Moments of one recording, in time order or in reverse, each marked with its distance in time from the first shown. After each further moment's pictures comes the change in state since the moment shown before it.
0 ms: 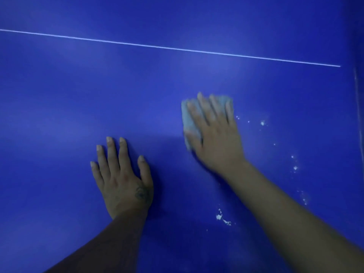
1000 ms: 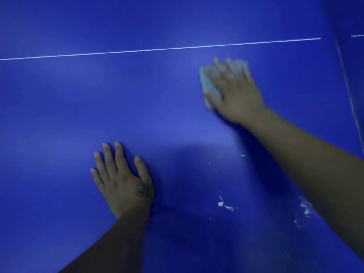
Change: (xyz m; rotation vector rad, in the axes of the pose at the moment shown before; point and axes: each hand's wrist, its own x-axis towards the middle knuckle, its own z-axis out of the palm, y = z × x) left_hand -0.004 -0.002 -0.003 0.003 -0.058 -0.010; right_hand 0.040 0.090 -0.020 -0.042 -0.075 0.104
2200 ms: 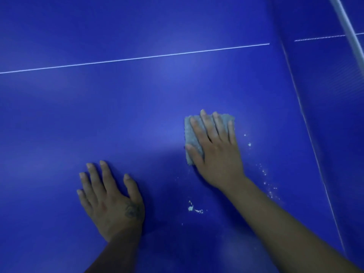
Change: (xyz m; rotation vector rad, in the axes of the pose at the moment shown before) left_hand -0.036 0.027 0.014 -0.021 0.060 0.079; right_hand -0.139 -0.020 0.025 0.097 0.068 0.164
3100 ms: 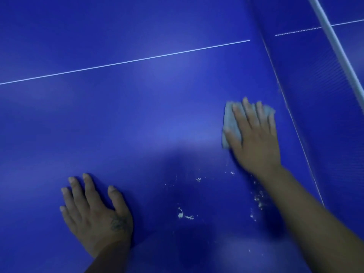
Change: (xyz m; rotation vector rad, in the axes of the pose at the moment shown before) left_hand 0.000 -0.005 0.001 -0.022 -0.013 -0.006; right_hand -0.011 0.097 -0.029 -0.035 -0.020 0.263
